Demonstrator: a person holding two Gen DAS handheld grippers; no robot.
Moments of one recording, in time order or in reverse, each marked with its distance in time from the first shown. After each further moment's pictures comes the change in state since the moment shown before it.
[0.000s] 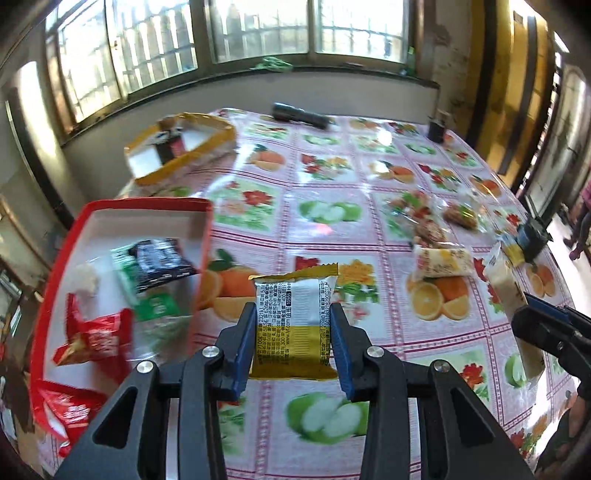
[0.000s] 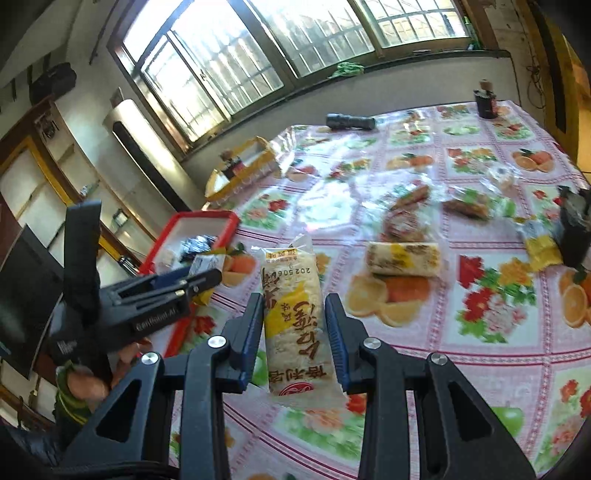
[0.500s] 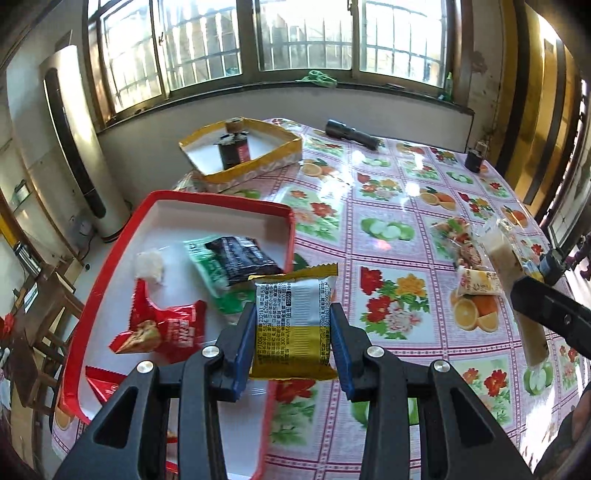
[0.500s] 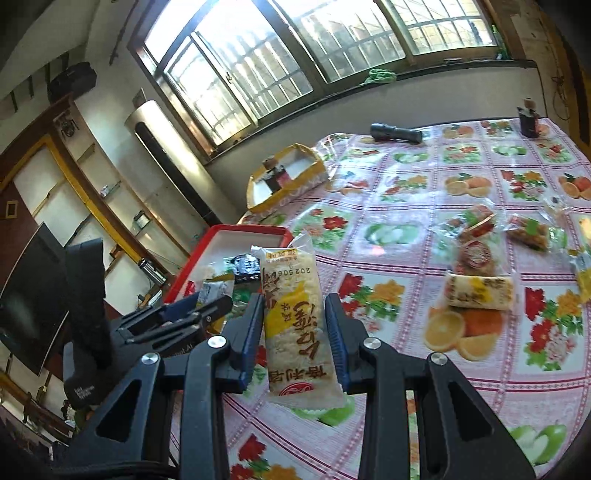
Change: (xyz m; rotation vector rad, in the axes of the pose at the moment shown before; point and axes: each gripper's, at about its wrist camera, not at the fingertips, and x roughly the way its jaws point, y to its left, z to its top) left arm -0.021 0.054 -0.008 -0.093 -0.049 0.088; right arm 0.033 0.062 0.023 -0.029 -0.017 0.084
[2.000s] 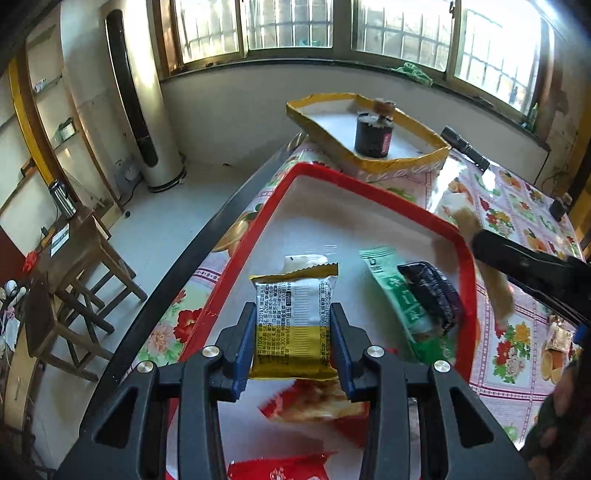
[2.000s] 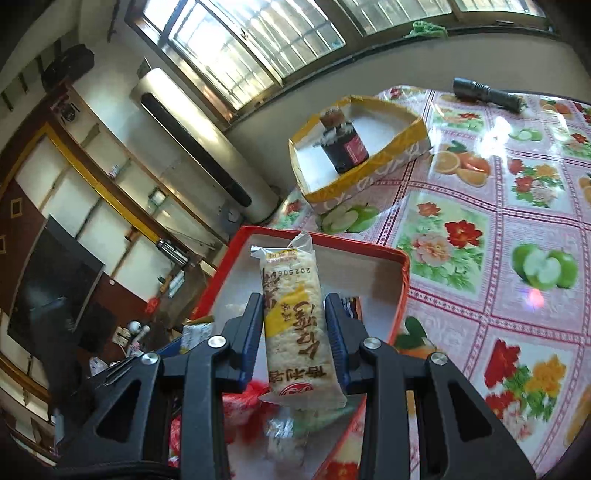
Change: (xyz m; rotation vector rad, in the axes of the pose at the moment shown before) left arm 0.052 0.142 0.018 -0.210 0.101 0.145; right arm 0.198 0.071 0.059 0.009 0.169 0.095
